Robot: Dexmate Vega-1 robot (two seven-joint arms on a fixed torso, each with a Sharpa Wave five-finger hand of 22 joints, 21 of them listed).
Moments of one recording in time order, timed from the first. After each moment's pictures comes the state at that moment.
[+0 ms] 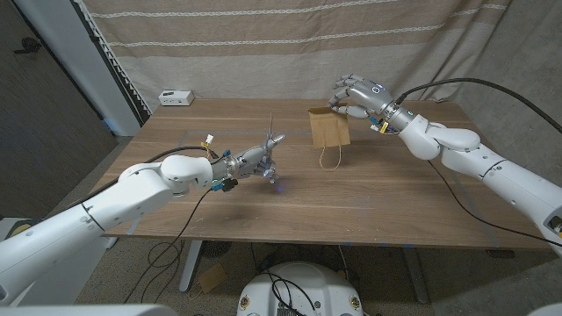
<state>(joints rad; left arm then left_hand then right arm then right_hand) 0.91 1.02 0.50 -2.07 -0.60 0.35 -0.19 0.16 -0.16 -0.31 -0.11 0.35 1.30 0.11 1.02 0.96 1.00 0.05 1.35 1.14 0.69 -0.06 1.08 0.76 0.36 0.03 0.24 0.27 -0.52 -0.83 -0.65 -1.41 -0.83 0.53 -0.55 1.21 0.18 0.01 -0.06 0.39 0.97 -0.22 0.35 0.21 1.07 -0.20 0.43 0.25 0.45 -0.05 0.34 0.25 0.22 -0.04 0.43 0.21</state>
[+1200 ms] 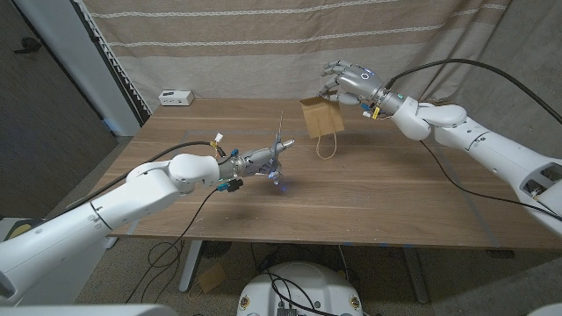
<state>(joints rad) 0.87 1.00 0.55 -2.09 -0.45 0.34 -0.20 0.16 -0.16 -0.31 -0.11 0.35 1.30 0.11 1.02 0.96 1.00 0.05 1.35 1.14 0.69 -0.06 1.09 0.75 0.36 0.03 0.24 0.27 -0.27 -0.76 -0.81 -1.21 -0.97 0.61 -0.68 1.21 0.18 0.01 -0.06 0.39 0.97 -0.21 0.34 0.21 1.08 -0.20 0.43 0.25 0.45 -0.05 0.34 0.25 0.21 -0.04 0.43 0.21</state>
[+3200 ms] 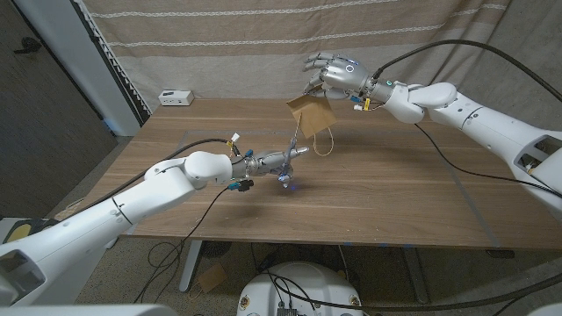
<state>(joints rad) 0.79 0.93 0.65 -2.04 -0.31 0.32 -0.30 0.16 -0.17 -0.31 -0.11 0.35 1.30 0.11 1.03 0.96 1.00 0.05 1.38 1.16 0.69 -0.06 1.12 0.74 0.36 0.03 0.24 0.27 -0.11 -0.74 -0.96 -1.19 -1.12 0.67 -0.80 1.21 0.18 0.01 -0.05 0.38 0.98 -0.22 0.33 0.21 1.08 -0.20 0.43 0.25 0.45 -0.05 0.34 0.25 0.20 -0.04 0.43 0.21</state>
